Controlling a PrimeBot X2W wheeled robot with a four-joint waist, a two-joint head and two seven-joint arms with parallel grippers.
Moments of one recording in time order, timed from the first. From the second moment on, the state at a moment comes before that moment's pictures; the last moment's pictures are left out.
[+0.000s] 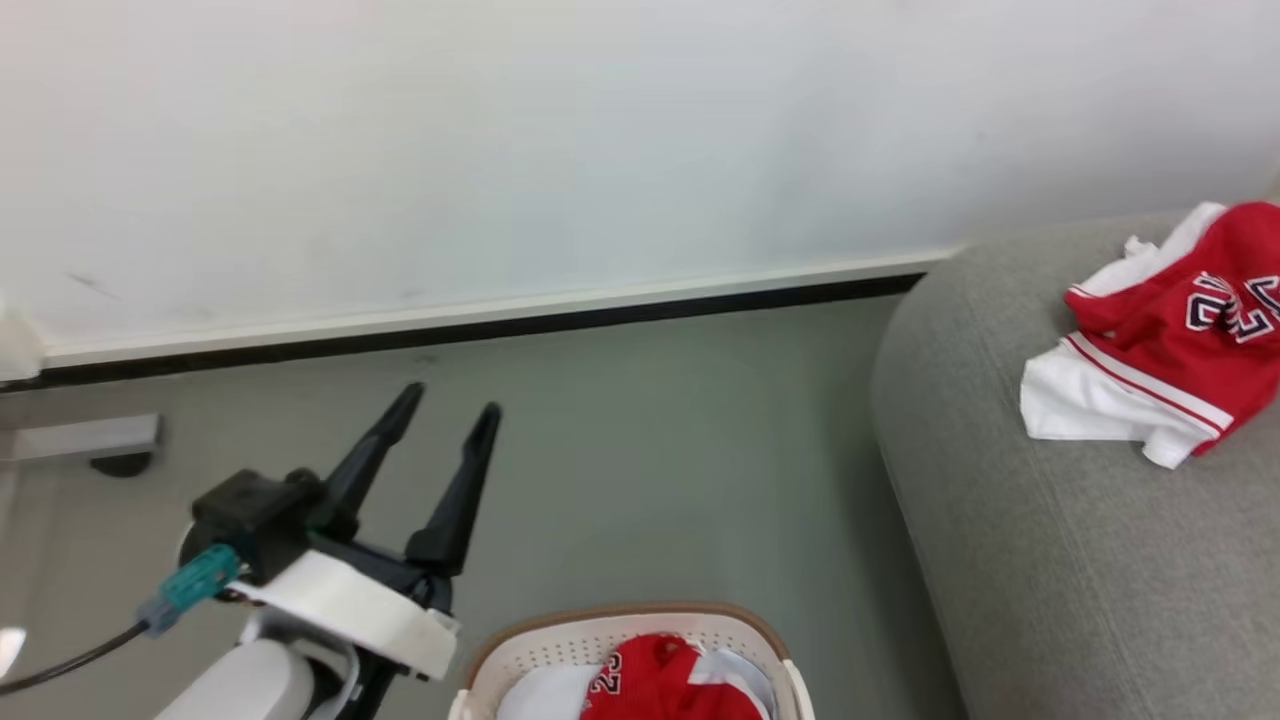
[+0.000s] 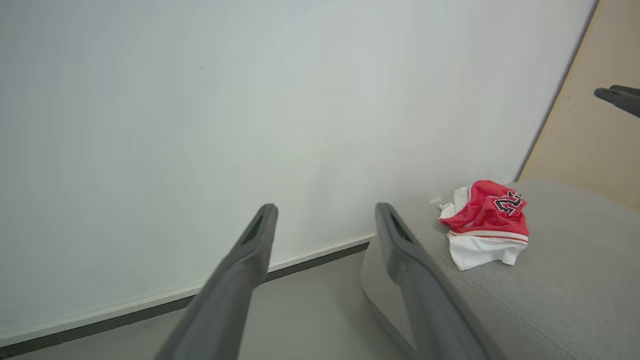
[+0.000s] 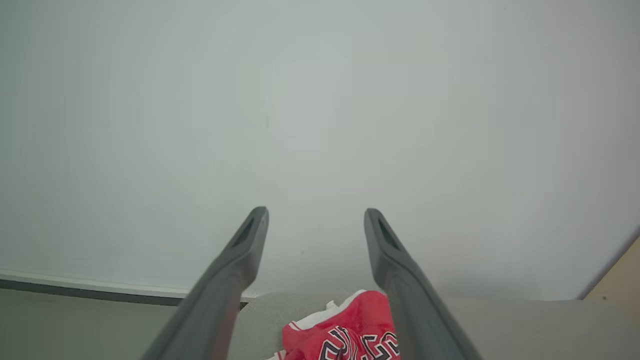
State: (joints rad) left arm -0.38 0.55 -0.63 -0.05 -0.72 0.17 -0.26; right arm -0.58 -0.42 -0.02 0.17 0.31 0.13 0.23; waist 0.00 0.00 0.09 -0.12
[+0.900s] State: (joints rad) left arm 0.03 0.31 -0.14 -0.02 -0.51 0.06 -0.26; right arm -0.02 -0.09 0.12 0.01 0.23 0.13 -0.21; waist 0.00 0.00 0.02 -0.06
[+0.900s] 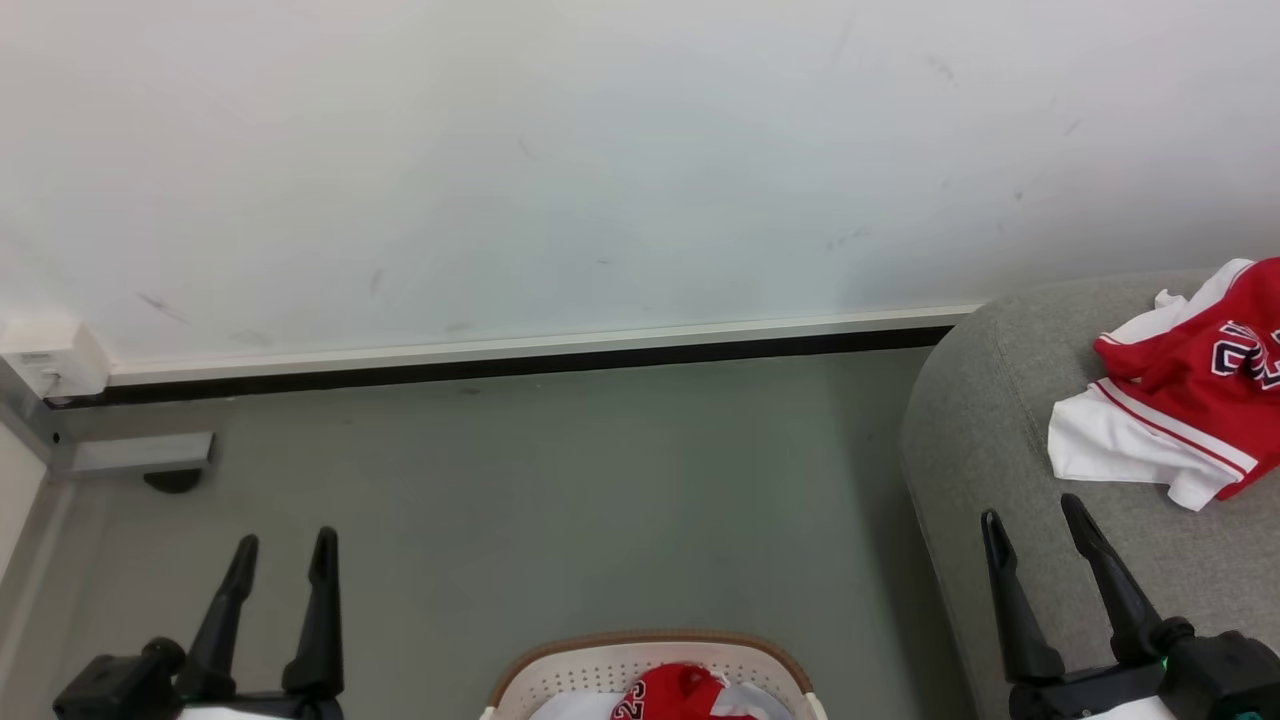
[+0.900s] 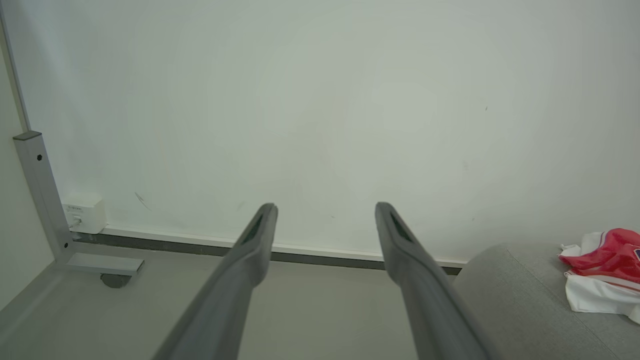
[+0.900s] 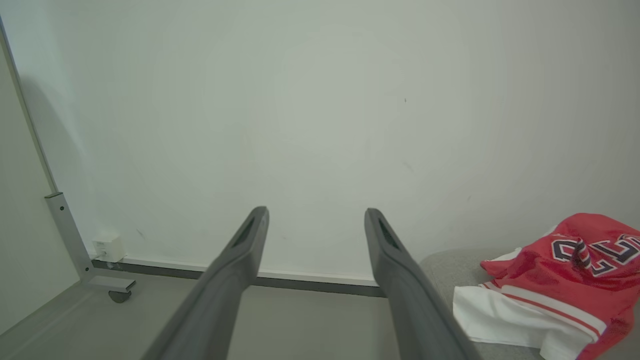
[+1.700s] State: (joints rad) left arm 0.06 0.13 0.02 0.05 -0.31 -0.11 -0.26; right arm -0.04 -0.05 0.10 0.15 0.21 0.13 -0.26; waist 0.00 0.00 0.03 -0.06
